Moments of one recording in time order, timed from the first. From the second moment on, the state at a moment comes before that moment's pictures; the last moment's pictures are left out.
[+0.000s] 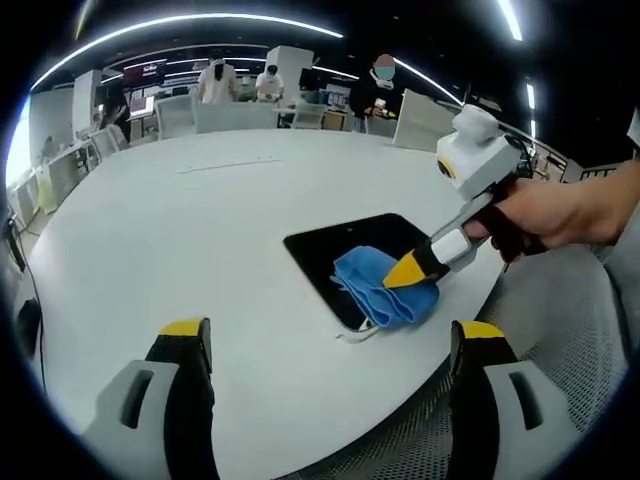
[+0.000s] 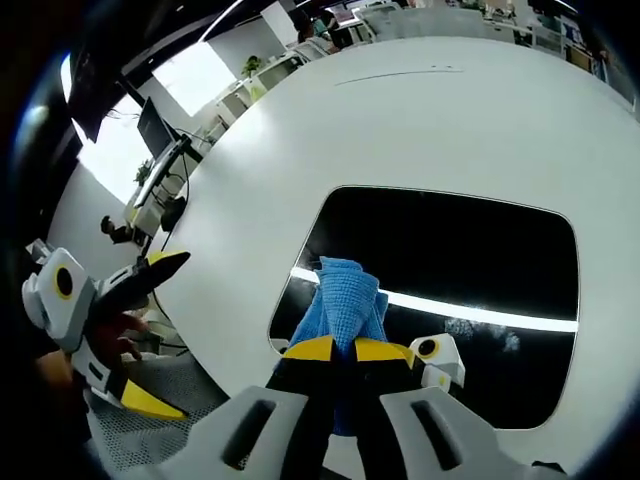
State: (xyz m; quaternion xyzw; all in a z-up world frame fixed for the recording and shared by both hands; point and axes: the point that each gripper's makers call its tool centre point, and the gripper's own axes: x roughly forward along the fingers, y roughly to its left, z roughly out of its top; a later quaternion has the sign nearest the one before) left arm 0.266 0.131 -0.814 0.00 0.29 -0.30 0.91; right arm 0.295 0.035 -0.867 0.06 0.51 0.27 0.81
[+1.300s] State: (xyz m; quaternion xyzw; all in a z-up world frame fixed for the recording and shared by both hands) left arm 0.265 0.129 -0.815 0.00 0.29 -0.31 0.91; right arm 0.295 0.063 -0.867 0.04 0.52 0.29 0.80
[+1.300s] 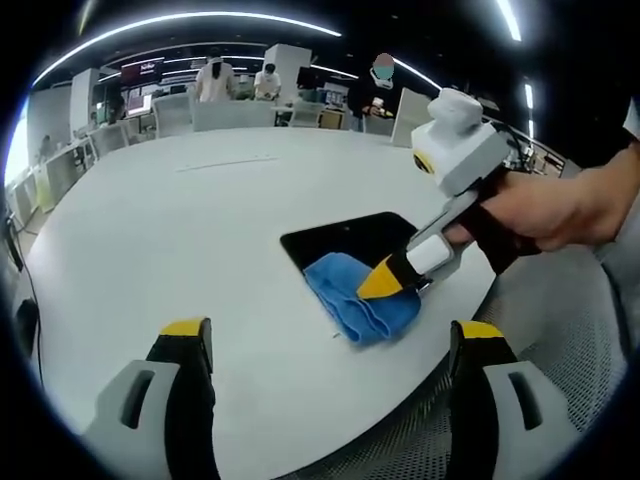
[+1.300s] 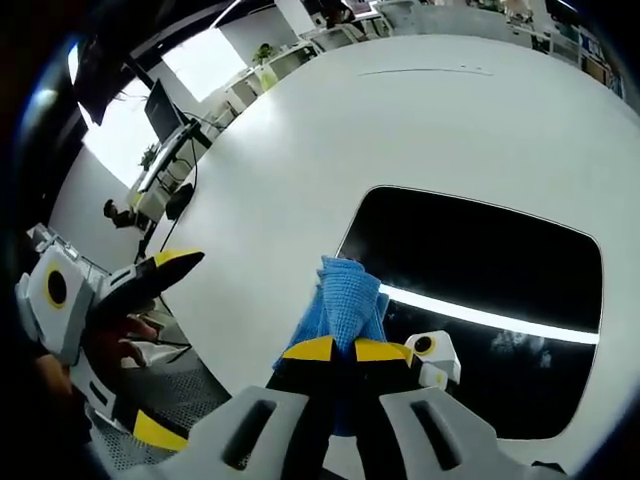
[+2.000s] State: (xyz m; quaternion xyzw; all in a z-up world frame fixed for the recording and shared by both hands) left arm 0.265 0.131 -0.815 0.00 0.29 -0.30 0.91; right arm 0.296 0.063 -0.866 0.04 0.52 0.29 0.80
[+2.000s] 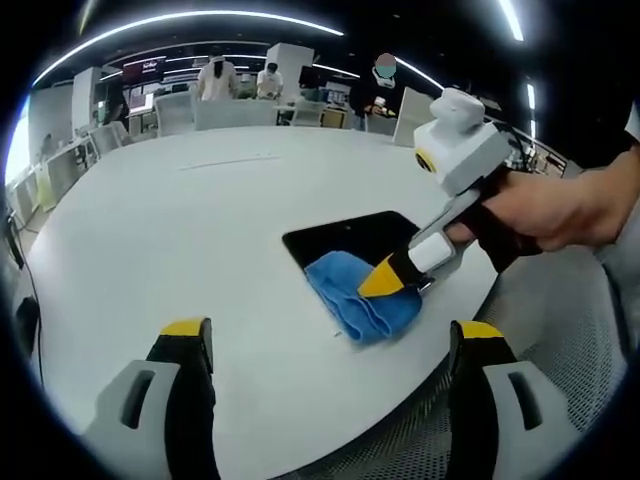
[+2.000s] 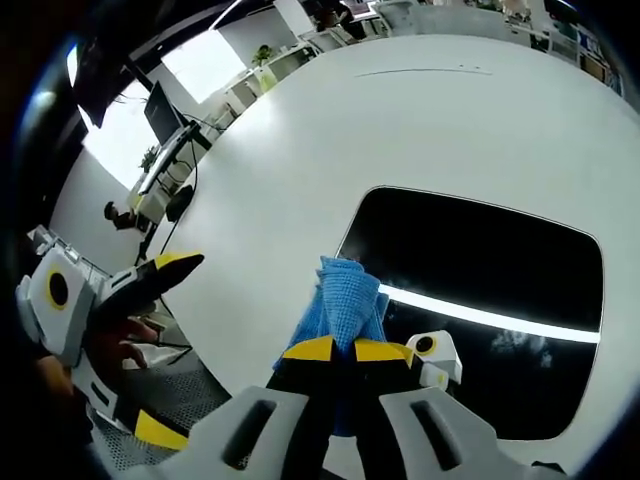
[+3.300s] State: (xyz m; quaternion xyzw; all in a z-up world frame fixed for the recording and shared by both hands) left arm 0.266 0.131 -0.815 0.00 0.29 -0.30 0.91; right arm 0.330 0.065 -0.866 0.04 0.51 0.28 0.81
